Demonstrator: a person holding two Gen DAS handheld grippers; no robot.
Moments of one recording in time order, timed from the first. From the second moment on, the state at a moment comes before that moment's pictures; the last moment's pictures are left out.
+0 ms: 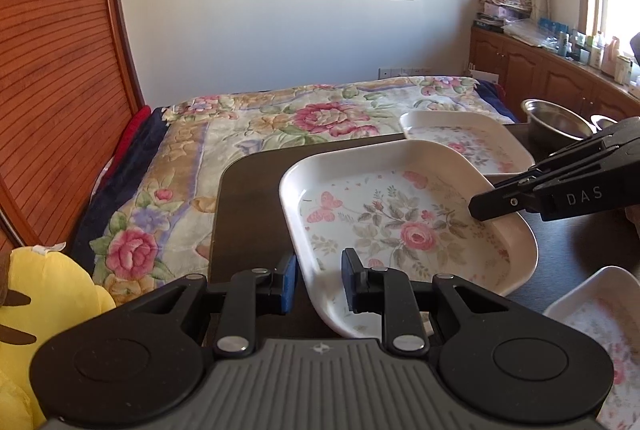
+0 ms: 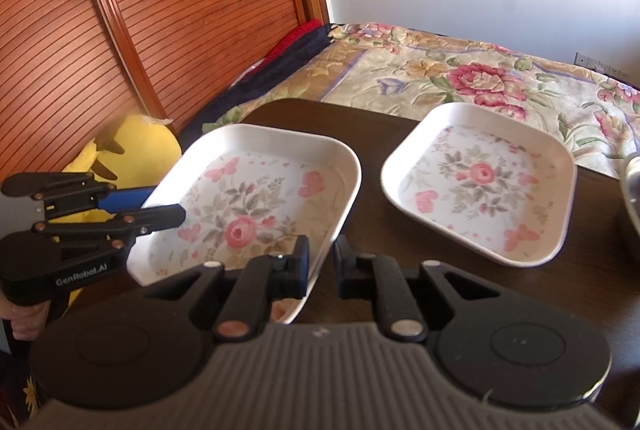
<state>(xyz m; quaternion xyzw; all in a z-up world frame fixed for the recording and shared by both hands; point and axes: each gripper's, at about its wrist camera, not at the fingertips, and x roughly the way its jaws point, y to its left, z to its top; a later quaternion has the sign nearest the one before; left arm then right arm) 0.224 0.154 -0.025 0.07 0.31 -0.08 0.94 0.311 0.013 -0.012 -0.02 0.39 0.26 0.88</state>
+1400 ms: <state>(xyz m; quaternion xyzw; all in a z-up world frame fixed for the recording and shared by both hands) 0.109 0.048 -0.018 0.09 0.33 -0.14 0.93 0.201 -0.103 -0.001 0.01 0.37 0.23 0.90</state>
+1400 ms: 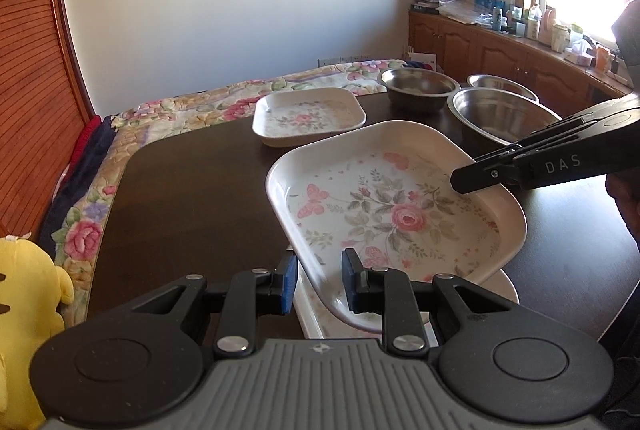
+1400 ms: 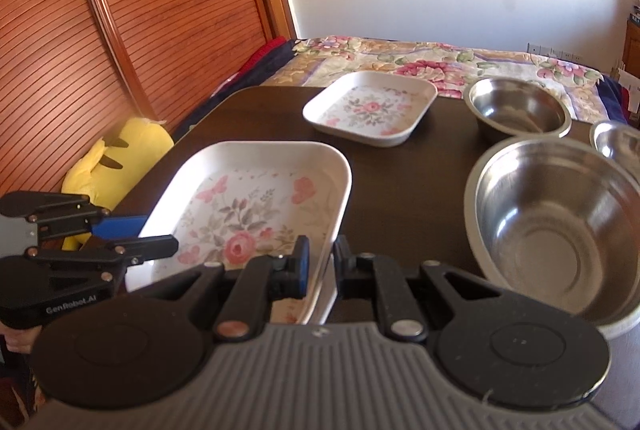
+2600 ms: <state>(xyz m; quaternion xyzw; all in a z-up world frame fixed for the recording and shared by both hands) 0.096 0.052 -0.044 0.07 0.34 -0.13 0.93 0.171 -0.099 -0.020 0.00 0.38 0.24 0.89</state>
